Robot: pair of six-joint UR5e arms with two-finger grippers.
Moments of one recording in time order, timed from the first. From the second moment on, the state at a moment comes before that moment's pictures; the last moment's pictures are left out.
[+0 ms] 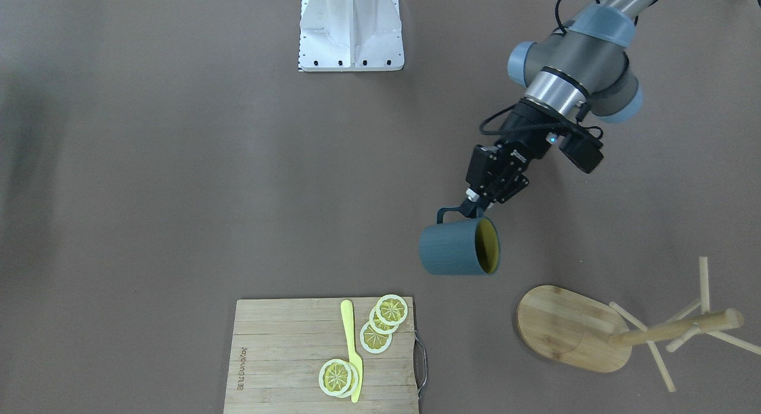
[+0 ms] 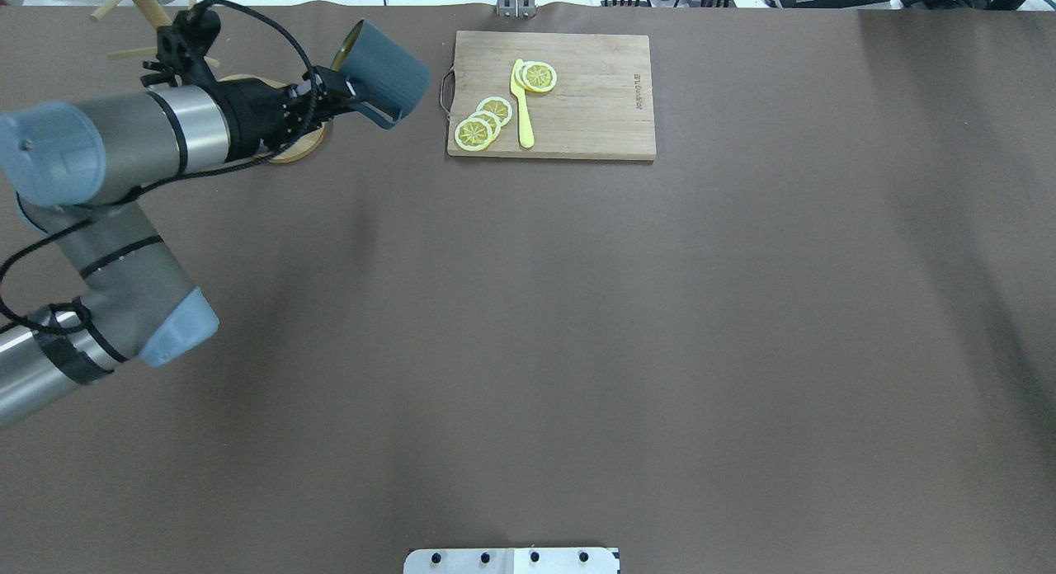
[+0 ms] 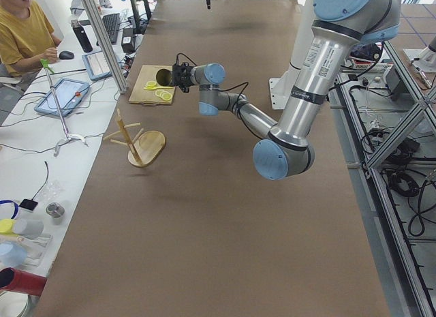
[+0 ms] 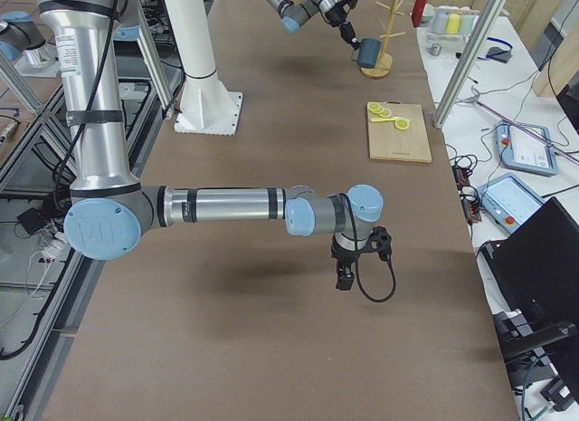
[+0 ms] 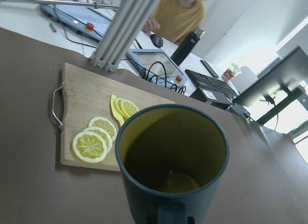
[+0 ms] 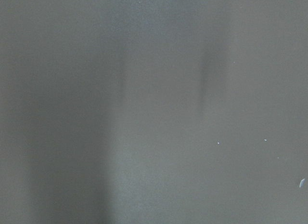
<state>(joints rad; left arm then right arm) -0.82 -1.99 -1.60 -2.70 -1.71 -1.67 1.39 -1.49 1.53 -1.53 2.25 0.08</state>
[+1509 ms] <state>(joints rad) -1.07 -2.16 -1.31 -2.74 -1.75 -2.67 1.39 -1.52 1.56 -1.53 2.22 0.08</state>
